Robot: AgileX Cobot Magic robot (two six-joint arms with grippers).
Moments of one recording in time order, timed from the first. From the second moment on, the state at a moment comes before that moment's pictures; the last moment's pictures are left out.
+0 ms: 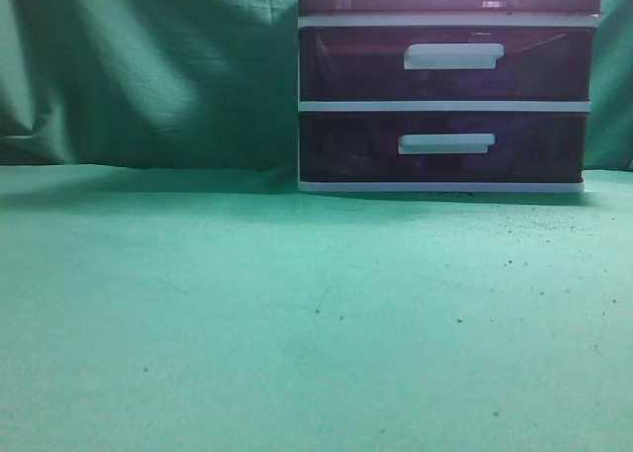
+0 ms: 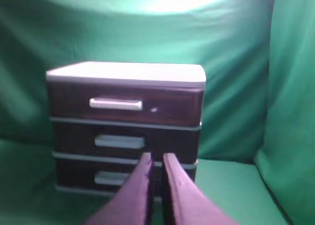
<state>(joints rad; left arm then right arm) -0.61 1.10 -0.97 0.32 0.52 -0.40 0.14 0.18 -0.28 -0.02 0.07 0.02</state>
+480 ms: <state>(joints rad) -0.61 1.10 -0.97 0.32 0.53 -0.40 0.14 0.97 -0.64 -0.20 -0.17 -0.42</state>
